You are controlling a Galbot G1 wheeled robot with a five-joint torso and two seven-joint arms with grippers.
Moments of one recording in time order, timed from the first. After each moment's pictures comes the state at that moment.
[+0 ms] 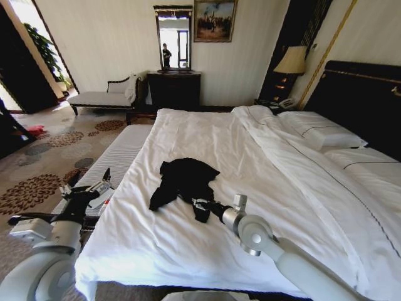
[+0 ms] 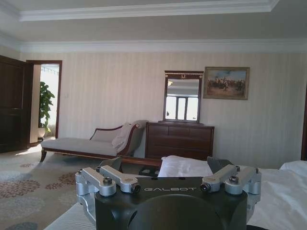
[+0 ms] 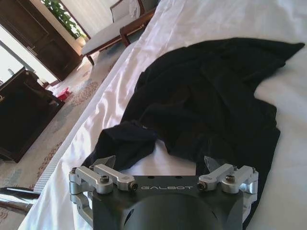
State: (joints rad) left arm 1.65 -1.23 -1.00 -2.50 -0.63 0.31 -0.15; right arm -0.92 0.86 -0.18 2.17 1.44 -0.35 0.65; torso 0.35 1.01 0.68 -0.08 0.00
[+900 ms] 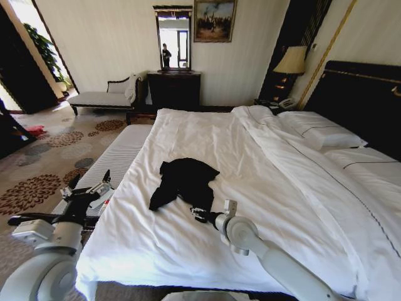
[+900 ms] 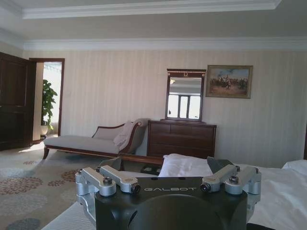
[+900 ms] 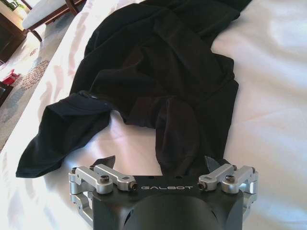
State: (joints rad) left arm 1.66 -1.24 -0.99 -2.50 -0.63 0.31 -0.16; right arm -0.93 0.96 -0.18 2.08 1.52 -0.41 0.86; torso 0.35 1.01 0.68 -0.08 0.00
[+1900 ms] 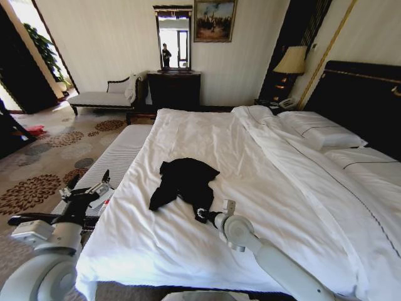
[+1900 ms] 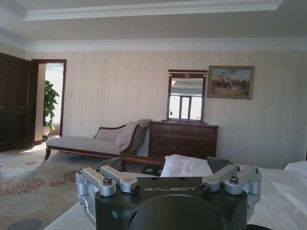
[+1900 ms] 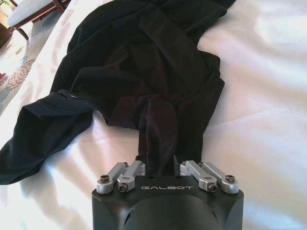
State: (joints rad) left arm 1.66 -1.24 -0.99 -2.50 -0.62 0.30 -0.17; right arm -0.93 0.98 -0.18 2.03 1.49 -0.41 0.86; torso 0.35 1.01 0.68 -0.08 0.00
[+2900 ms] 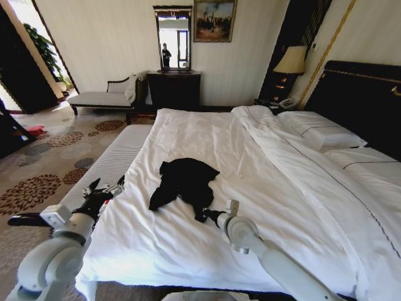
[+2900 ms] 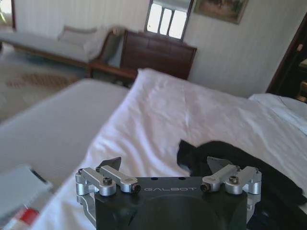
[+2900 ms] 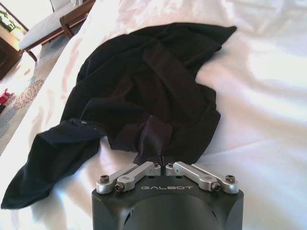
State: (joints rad) left arm 1.48 -1.01 -0.86 -2.24 -1.04 0.60 -0.25; right arm -0.96 0.97 -0.09 2.08 1.46 -0.41 0.85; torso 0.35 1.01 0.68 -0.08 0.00
